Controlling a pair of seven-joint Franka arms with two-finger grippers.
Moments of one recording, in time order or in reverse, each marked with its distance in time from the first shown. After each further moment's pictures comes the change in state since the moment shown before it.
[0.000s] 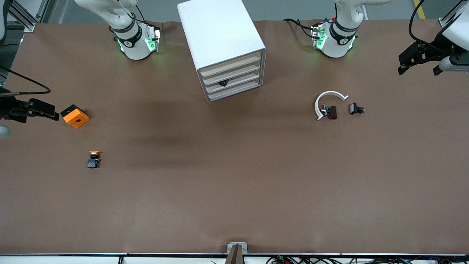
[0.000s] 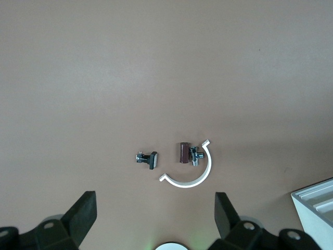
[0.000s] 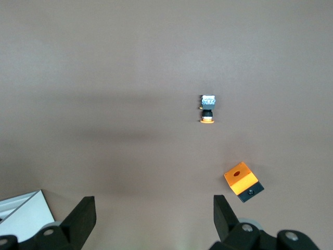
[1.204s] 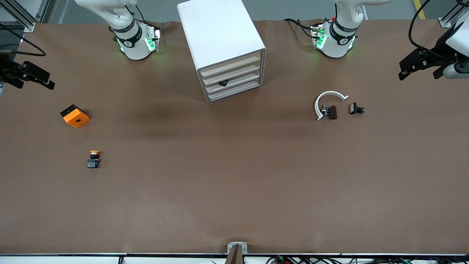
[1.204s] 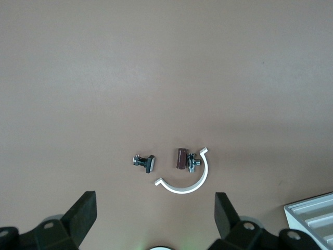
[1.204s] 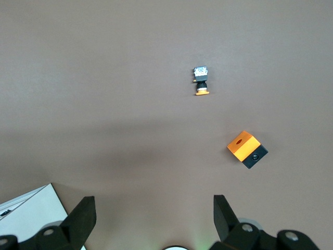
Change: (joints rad) left arm -0.002 0.042 0.006 0.048 0.000 0.002 -0.073; right arm -0.010 -0.324 -0.012 -0.367 -0.001 0.090 0.096
